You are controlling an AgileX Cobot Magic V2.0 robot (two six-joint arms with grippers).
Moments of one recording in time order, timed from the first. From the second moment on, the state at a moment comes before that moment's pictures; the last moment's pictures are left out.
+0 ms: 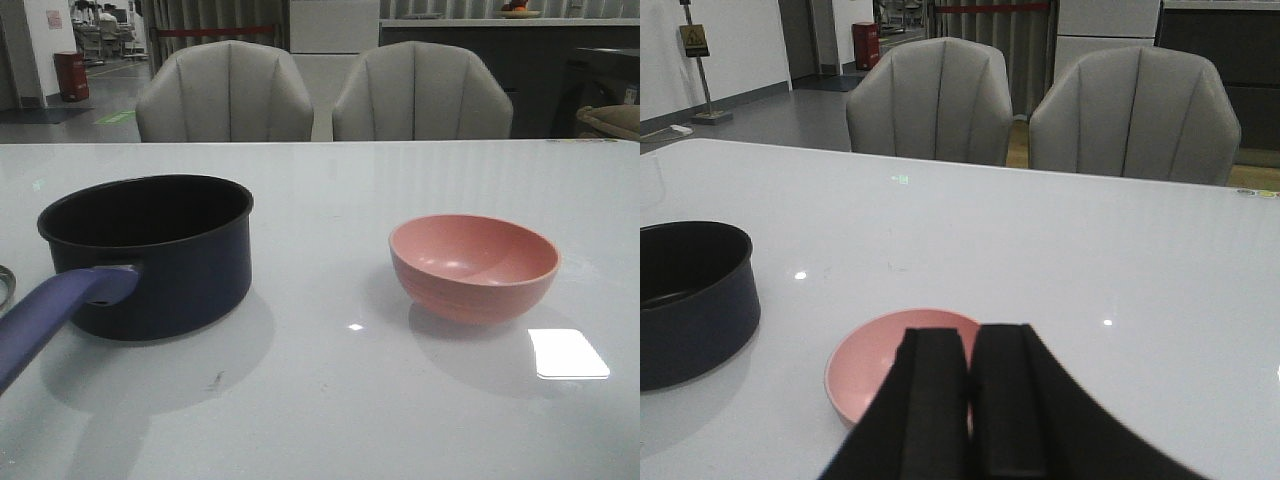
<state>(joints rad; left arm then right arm) 0.08 1.86 -1.28 0.00 0.97 -0.09 0.31 0.26 -0.18 0.17 0.04 -0.10</state>
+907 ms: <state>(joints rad) 0.07 1.89 -1.47 -0.05 0.99 -0.09 0.31 0.26 -0.18 0.17 0.04 -0.10</state>
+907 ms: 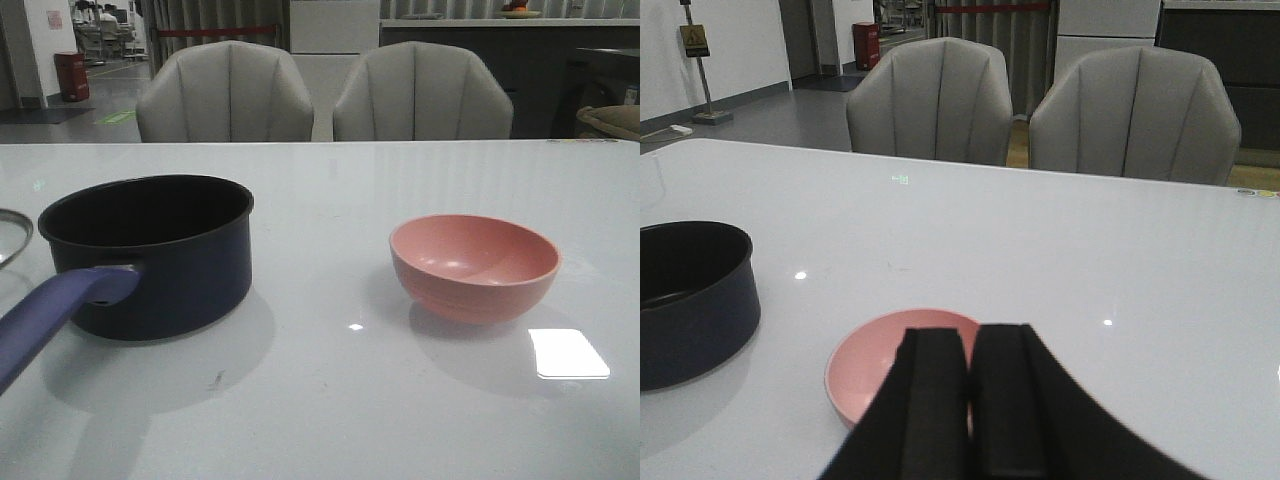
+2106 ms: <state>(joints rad) -0.36 1.92 -1.72 -0.09 1.19 0.02 0.31 0.26 -0.18 0.17 0.04 -0.10</state>
